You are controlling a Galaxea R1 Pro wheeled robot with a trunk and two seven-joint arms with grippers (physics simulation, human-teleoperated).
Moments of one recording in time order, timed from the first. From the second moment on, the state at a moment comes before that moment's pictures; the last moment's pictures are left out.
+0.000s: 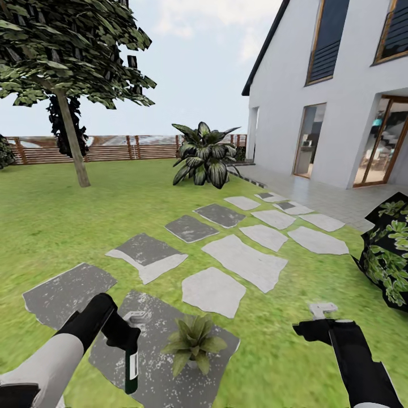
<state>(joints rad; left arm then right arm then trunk) -0.75 0.13 -0.02 -0.50 -0.48 1.01 -0.88 -0.41 -0.04 -0.41 -1.14 0.60 0.69 0.52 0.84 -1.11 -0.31</state>
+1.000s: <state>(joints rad) -0.76 0.13 -0.07 -0.49 -0.48 1.01 -0.88 -0.41 -0.04 -0.49 -1.19 0.60 0.81 0.51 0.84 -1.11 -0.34</state>
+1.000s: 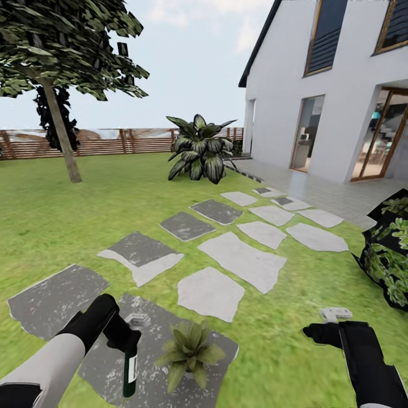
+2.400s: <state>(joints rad) -0.70 0.13 -0.12 -0.49 -0.48 1.01 -0.88 -0.41 -0.04 -0.48 -1.23 0.61 0.83 0.51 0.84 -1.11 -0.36</state>
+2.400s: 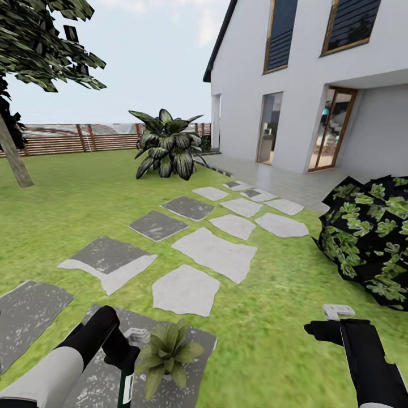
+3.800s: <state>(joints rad) -0.68 0.13 -0.12 -0.49 -0.48 1.01 -0.88 -0.41 -0.04 -0.48 -1.22 0.61 0.83 0.51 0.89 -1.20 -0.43</state>
